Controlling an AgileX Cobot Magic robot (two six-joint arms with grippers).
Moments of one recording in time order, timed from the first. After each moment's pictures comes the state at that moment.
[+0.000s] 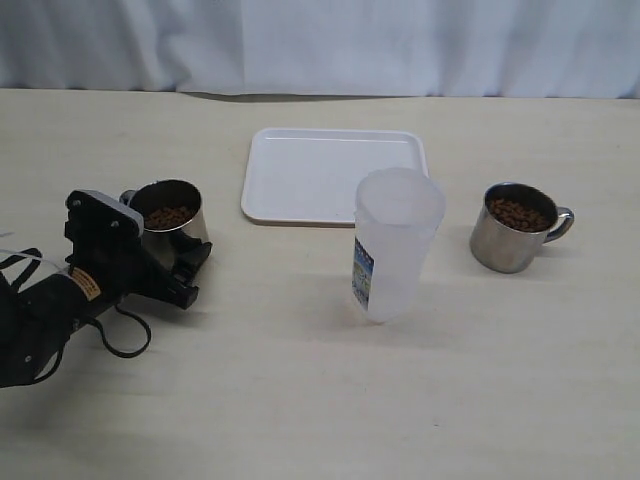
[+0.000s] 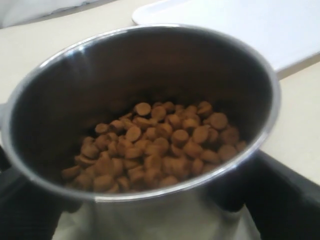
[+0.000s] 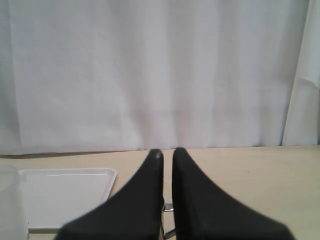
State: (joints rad) left arm -0.24 2.23 -0.51 0.20 -1.24 0.16; right arm 0.11 0.00 0.00 -0.01 0.04 0.02
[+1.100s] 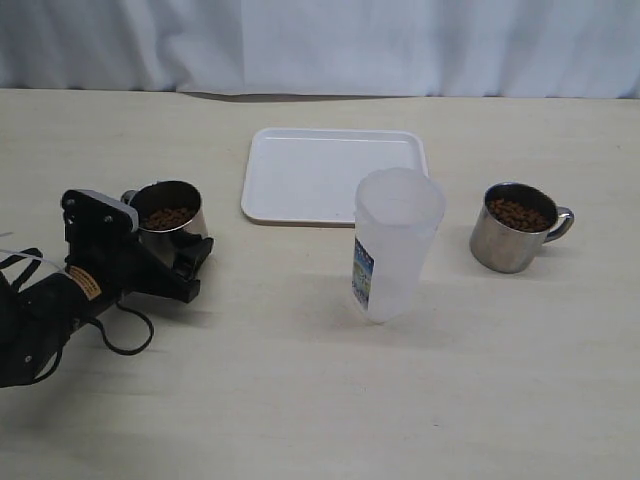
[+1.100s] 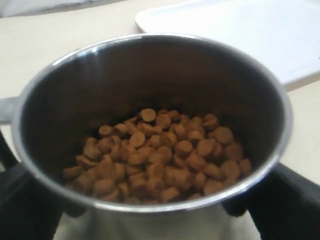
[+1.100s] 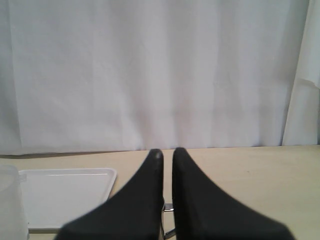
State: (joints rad) left arm -0.24 2.23 -0.51 0.21 -1.26 0.06; right arm 0.11 0.00 0.00 -0.01 0.04 0.02
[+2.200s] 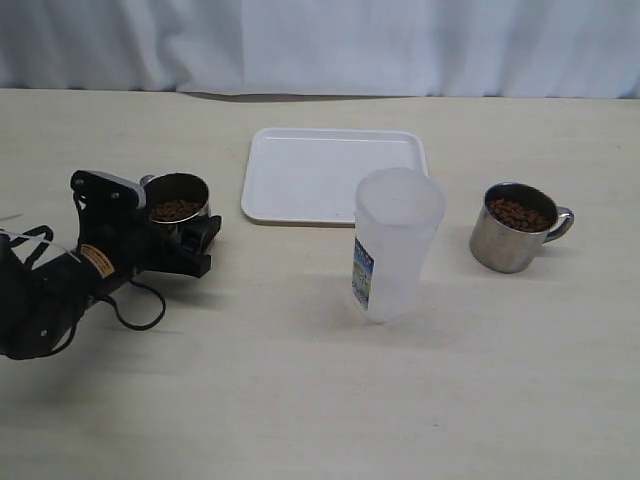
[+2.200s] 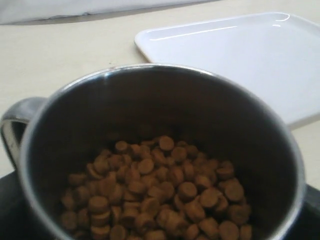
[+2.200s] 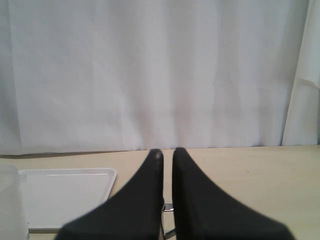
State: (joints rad) left arm -0.24 2.22 -0.61 0.24 -1.18 -0.03; right arm 0.11 0.00 0.00 -0.01 0.04 0.02
